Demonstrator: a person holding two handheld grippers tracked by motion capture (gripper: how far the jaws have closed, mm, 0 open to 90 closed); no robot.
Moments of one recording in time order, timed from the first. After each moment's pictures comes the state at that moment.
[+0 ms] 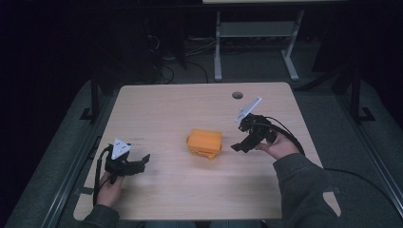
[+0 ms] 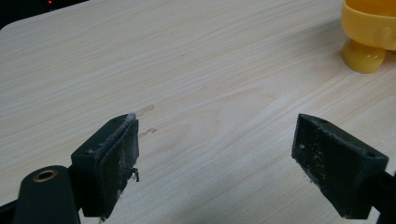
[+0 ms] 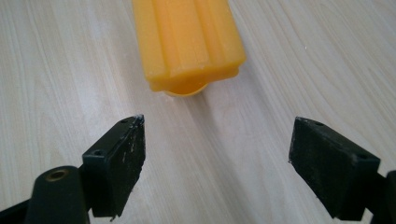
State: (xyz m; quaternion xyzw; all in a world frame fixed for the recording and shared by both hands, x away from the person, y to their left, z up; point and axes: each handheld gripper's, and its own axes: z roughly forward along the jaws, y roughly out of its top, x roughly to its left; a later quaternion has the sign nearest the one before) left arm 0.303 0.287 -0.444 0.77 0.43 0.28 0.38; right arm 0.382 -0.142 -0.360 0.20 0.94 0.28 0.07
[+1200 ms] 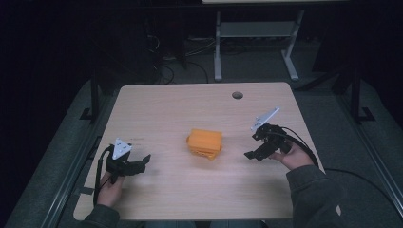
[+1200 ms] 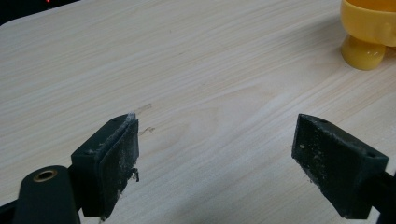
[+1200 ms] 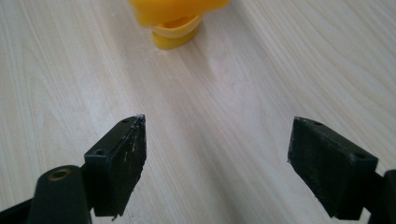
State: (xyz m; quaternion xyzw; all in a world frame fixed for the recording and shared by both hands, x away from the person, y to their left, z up) left arm 0.303 0.286 -0.445 0.77 0.43 0.28 0.38; right arm 0.364 -0.186 -0.384 0.25 0.93 0.28 0.06
